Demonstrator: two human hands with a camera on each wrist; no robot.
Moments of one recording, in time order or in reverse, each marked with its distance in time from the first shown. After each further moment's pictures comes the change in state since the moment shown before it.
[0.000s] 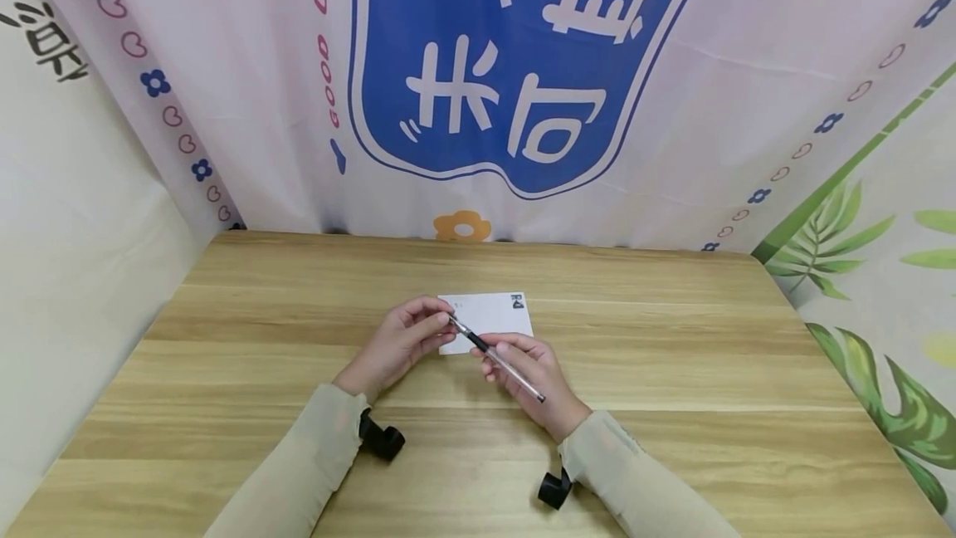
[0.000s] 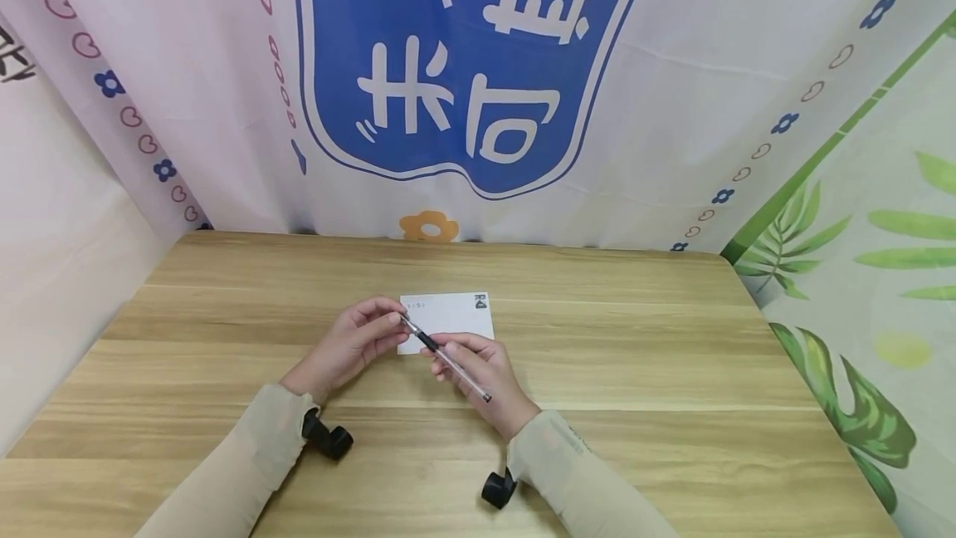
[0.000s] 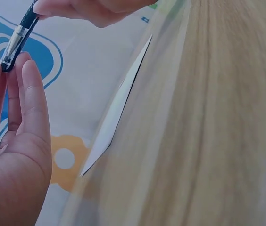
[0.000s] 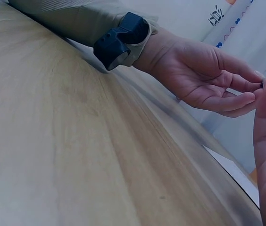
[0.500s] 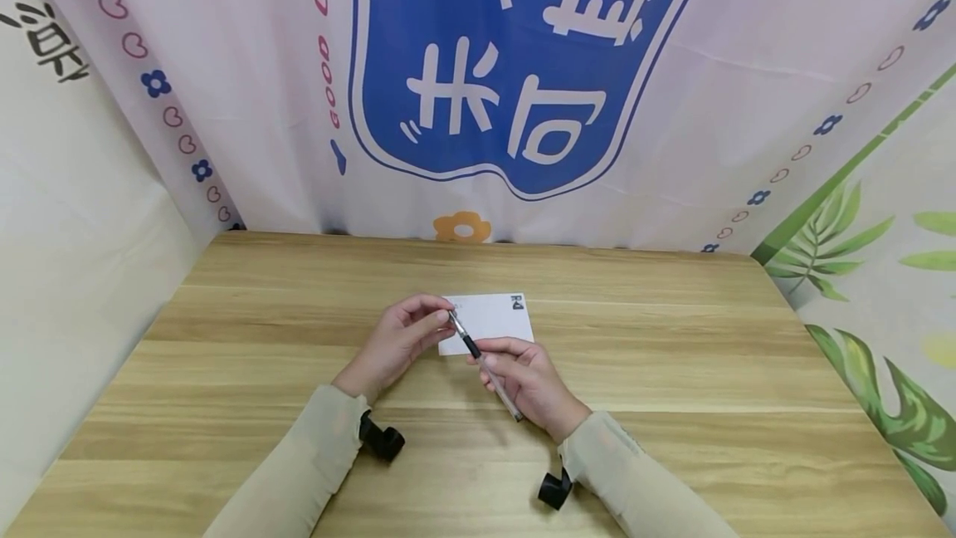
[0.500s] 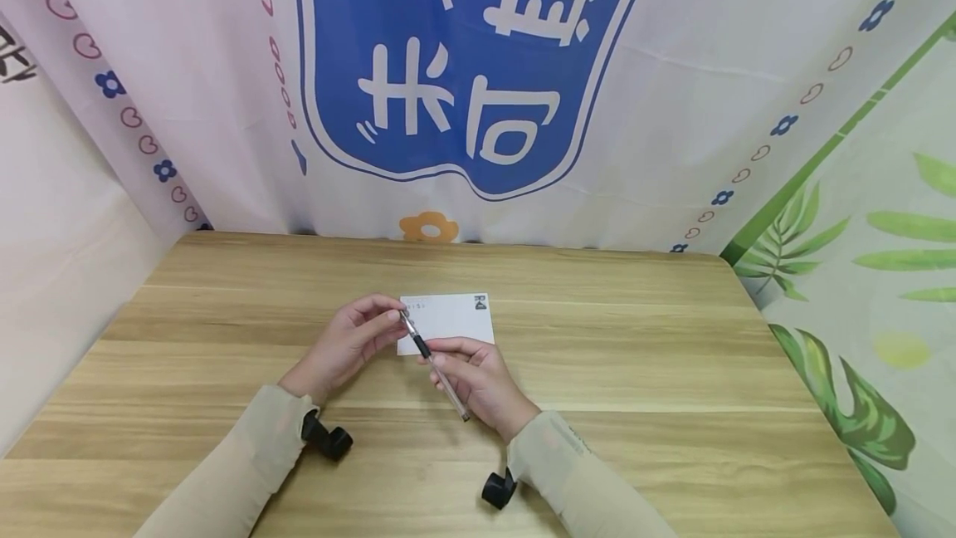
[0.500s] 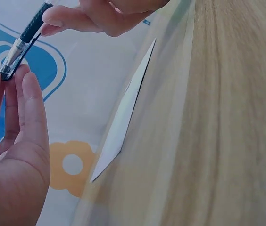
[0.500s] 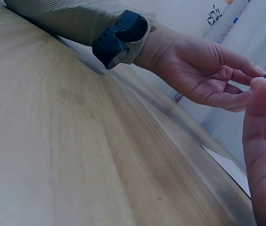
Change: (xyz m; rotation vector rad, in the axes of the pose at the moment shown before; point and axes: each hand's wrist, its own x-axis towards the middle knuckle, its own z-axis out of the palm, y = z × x) left_hand 0.000 0.003 0.002 0.079 0.025 0.066; right_hand 0.001 0.004 -0.004 -0.027 -0.016 0.060
